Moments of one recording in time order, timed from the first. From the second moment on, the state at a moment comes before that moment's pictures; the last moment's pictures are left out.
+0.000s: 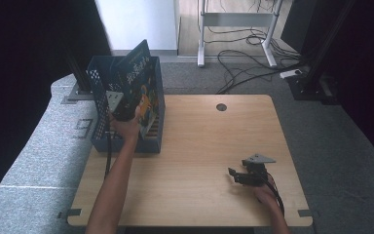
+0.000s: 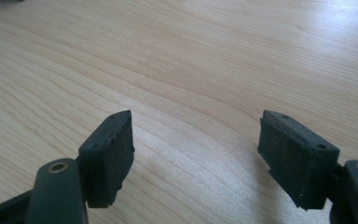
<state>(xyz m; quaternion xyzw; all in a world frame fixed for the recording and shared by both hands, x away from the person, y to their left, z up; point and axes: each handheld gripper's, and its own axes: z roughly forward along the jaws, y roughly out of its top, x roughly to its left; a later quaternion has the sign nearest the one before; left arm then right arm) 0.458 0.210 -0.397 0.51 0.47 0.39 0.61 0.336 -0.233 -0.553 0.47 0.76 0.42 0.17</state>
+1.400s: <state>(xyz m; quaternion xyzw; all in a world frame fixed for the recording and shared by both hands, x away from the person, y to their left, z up) 0.455 0.200 -0.425 0.52 0.46 0.40 0.60 0.335 -0.230 -0.553 0.46 0.77 0.42 0.17</state>
